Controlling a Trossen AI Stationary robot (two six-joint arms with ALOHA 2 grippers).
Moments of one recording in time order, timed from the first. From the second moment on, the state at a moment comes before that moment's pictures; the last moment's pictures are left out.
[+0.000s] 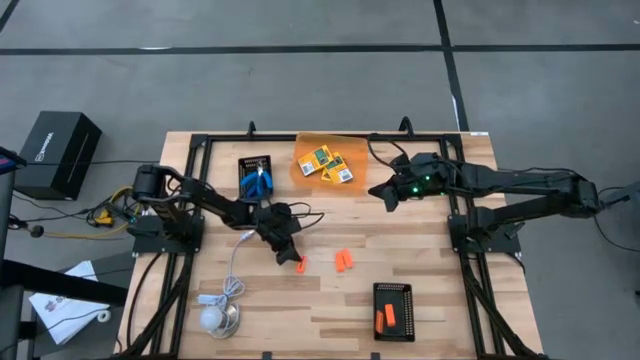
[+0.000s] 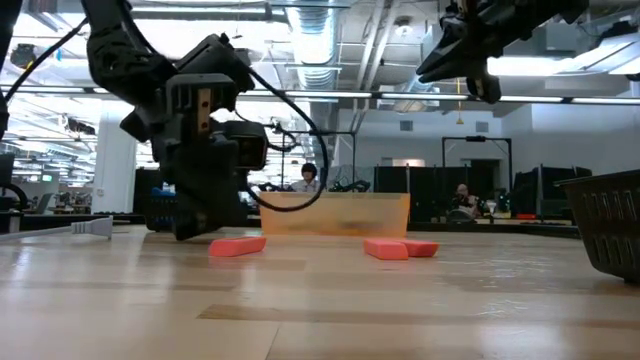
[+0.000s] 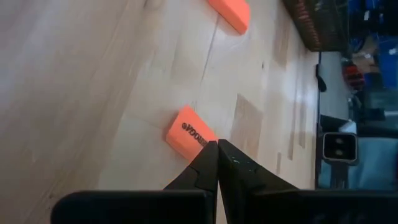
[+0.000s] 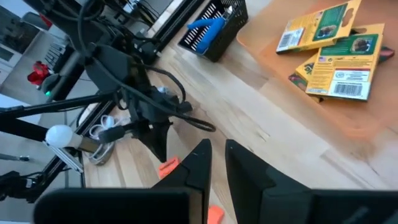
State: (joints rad) left arm 0.01 1.73 0.58 0.39 0.48 -0.71; right arm -0.15 1.01 0.79 -0.32 0.00 0.73
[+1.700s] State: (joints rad) left arm -0.02 1.73 0.56 0.51 0.45 -0.96; right arm -0.16 1.01 0.80 -0.31 0.01 0.74
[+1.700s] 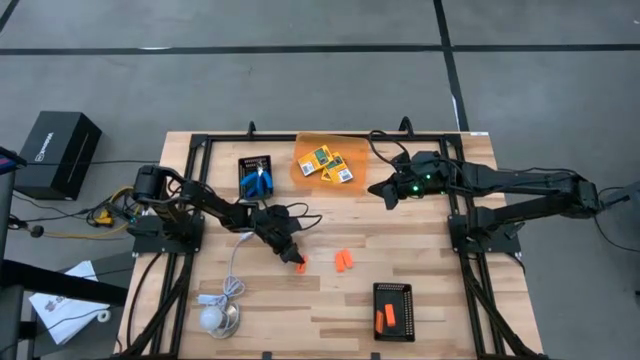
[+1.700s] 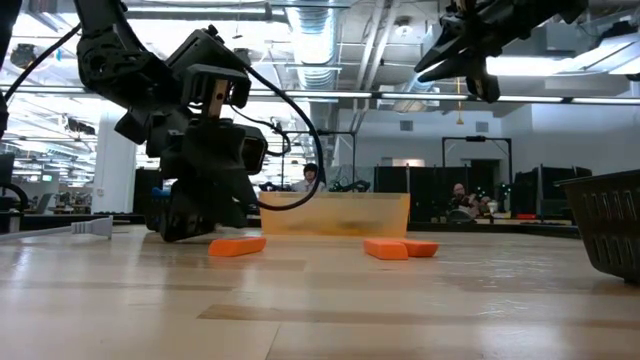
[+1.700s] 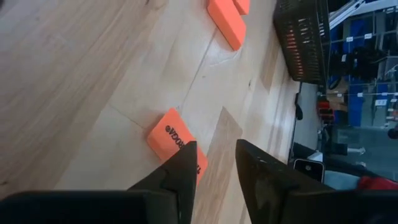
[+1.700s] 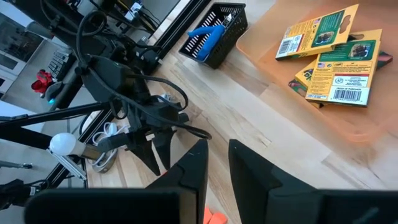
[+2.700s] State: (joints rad) left arm -0.04 1.80 0.55 0.55 0.46 -0.97; right arm -0.16 1.01 0.80 -0.31 0.00 0.73
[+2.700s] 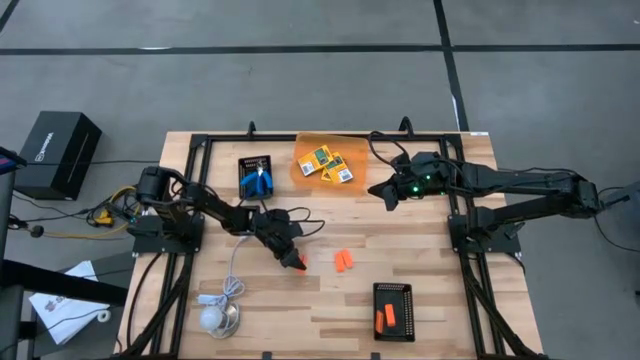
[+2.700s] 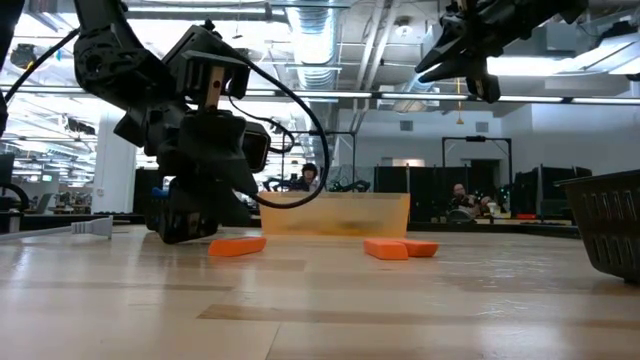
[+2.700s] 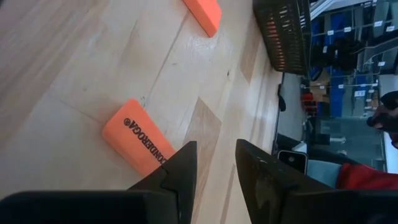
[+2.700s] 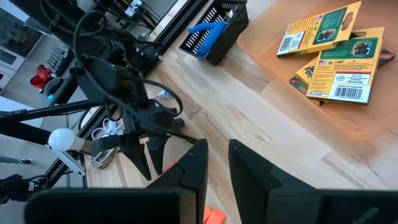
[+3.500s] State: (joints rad) left arm -0.02 1.80 0.51 0.58 0.44 -0.95; right arm -0.16 1.01 0.80 -0.31 0.00 0.73
